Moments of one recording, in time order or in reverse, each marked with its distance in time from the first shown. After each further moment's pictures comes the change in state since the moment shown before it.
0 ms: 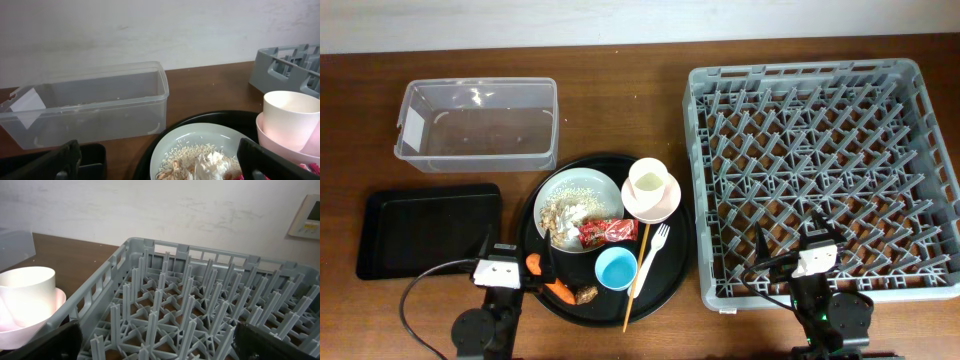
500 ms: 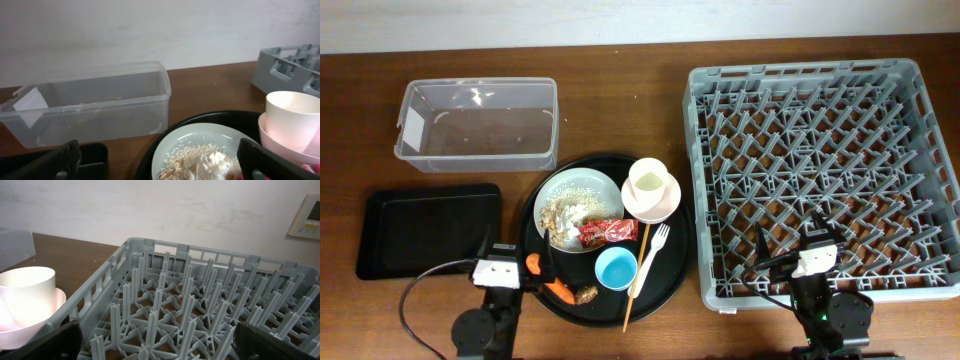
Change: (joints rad) left arm 0.000 0.000 0.000 0.000 -0.016 0.000; right arm 0.000 0.000 0.000 0.000 0.000 0.000
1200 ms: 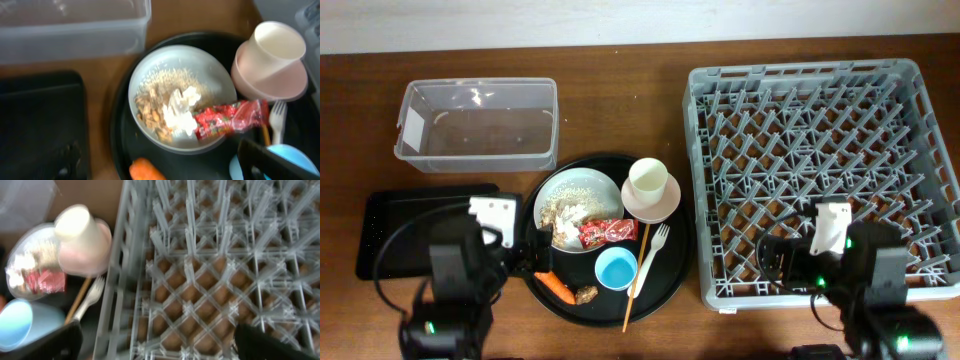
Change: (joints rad) left arm 0.000 0.766 0.713 -0.652 0.082 -0.022; right arm 0.003 0.667 0.803 -0.892 -0.111 0.246
